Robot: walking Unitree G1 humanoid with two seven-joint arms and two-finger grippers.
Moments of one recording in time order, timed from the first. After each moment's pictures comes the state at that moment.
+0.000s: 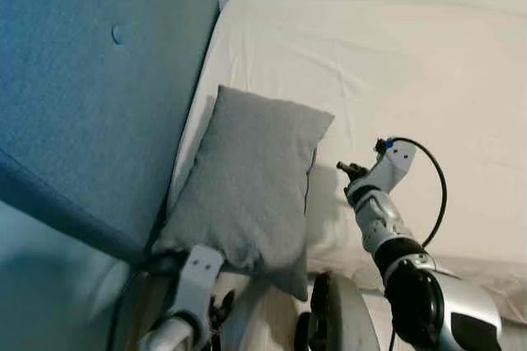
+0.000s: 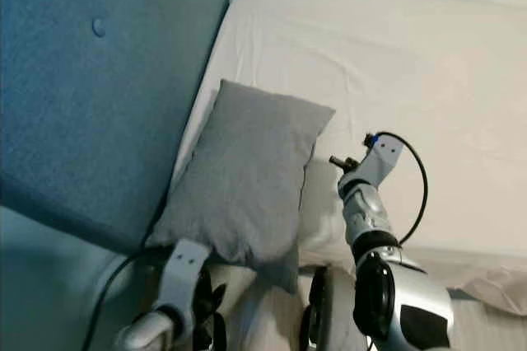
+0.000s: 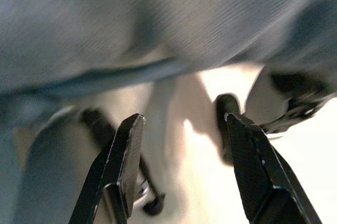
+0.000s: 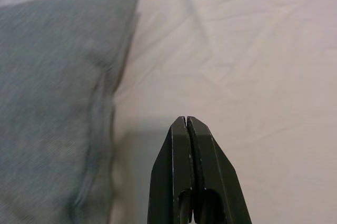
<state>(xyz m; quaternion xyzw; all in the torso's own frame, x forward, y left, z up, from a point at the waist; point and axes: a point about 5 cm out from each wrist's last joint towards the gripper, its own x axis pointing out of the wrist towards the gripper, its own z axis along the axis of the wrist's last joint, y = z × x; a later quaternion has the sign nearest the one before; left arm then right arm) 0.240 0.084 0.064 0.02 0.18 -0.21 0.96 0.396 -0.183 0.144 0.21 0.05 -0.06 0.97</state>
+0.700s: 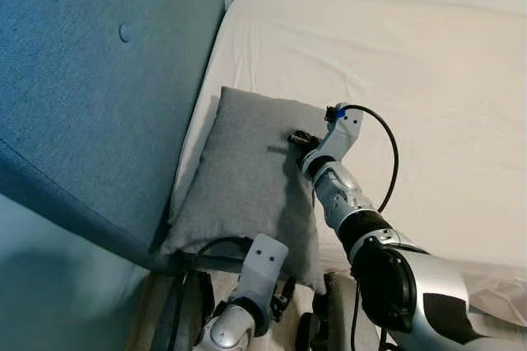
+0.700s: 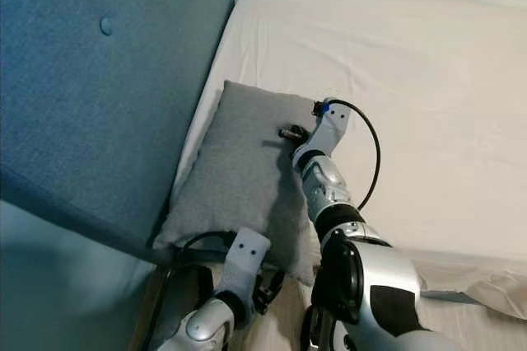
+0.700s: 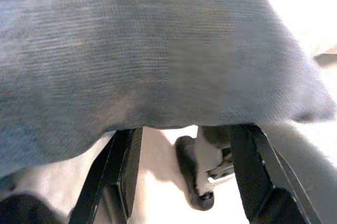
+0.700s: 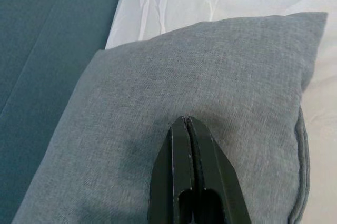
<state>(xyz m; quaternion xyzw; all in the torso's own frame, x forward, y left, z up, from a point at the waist) 0.238 0.004 0.088 0.01 0.11 -0.31 0.94 0.414 -0.118 0.194 0.22 0.00 0.08 0.97</state>
